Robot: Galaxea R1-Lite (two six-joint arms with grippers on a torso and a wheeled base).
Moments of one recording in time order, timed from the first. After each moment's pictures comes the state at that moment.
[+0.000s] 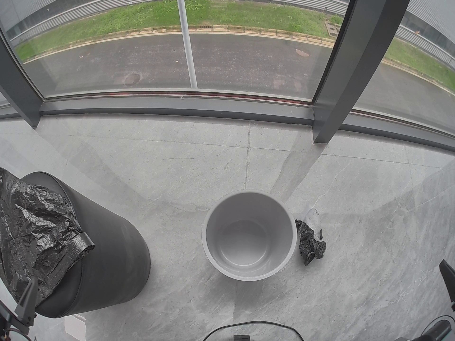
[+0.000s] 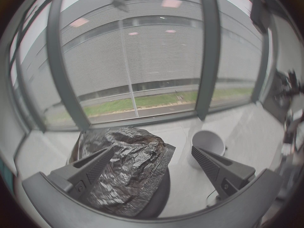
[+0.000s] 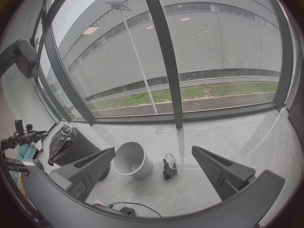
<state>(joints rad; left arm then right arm) -0.06 0.25 -0.30 0.02 -0.06 0.15 0.02 0.26 -0.27 0.02 0.21 0.17</state>
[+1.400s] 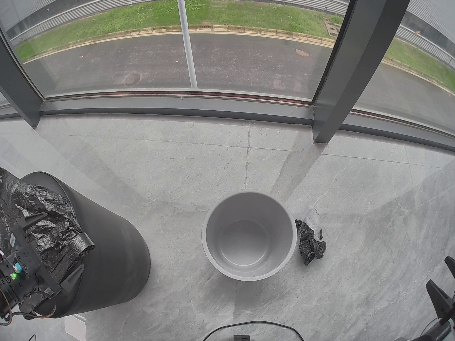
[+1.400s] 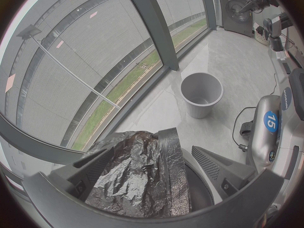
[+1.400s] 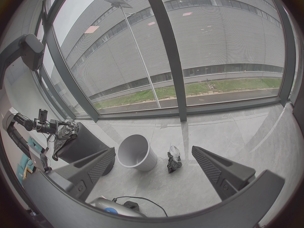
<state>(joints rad) -0.19 0.87 -0.31 -0.24 0.01 0.87 0.02 0.19 -0.17 0.02 0.26 0.18</state>
